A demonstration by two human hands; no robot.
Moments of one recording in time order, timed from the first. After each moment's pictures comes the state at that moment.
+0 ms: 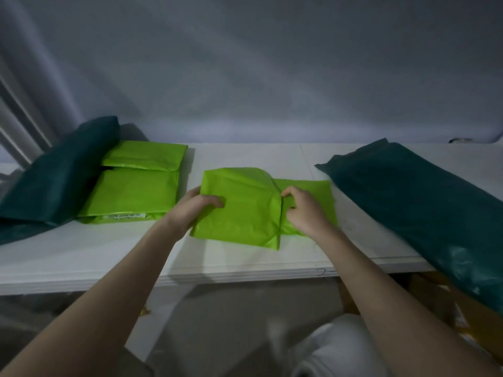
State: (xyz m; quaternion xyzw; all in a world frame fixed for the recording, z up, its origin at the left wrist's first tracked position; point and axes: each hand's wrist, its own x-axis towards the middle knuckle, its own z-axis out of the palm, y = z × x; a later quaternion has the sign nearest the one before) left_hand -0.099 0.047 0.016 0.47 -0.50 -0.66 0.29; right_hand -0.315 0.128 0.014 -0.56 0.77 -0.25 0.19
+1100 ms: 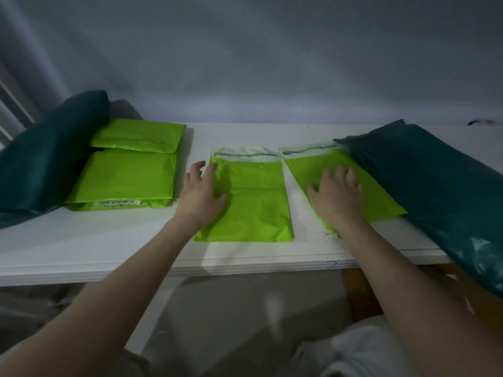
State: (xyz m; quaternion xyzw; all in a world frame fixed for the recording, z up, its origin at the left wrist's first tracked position) left_hand -0.112 0.043 -0.016 0.54 -0.80 -0.17 0.20; right_hand -0.343 0.120 0.004 -0.48 0.87 -0.03 -0.01
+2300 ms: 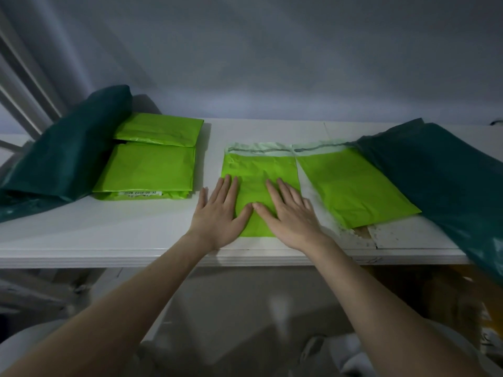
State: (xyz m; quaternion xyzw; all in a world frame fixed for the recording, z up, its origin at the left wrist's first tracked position) left_hand -0.098 0.077 -0.039 0.51 -0.84 -0.14 0.06; right_hand -0.254 0.127 -0.030 -0.65 0.74 -0.08 0.13
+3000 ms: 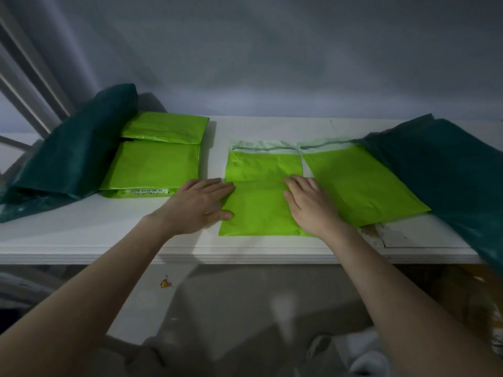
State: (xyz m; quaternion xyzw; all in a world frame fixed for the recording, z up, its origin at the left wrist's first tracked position) left_hand -0.037 0.042 -0.017 0.36 -0.93 -0.02 -0.03; right_hand -0.280 0.115 -0.028 -0.69 0.72 -0.10 0.03
